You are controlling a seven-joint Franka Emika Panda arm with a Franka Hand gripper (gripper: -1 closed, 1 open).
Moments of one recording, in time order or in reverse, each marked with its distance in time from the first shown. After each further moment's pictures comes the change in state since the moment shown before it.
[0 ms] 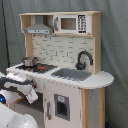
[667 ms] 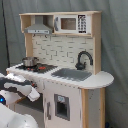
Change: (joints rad) arm -0.002 -0.007 0.006 -0.002 0.000 -0.012 -0.239
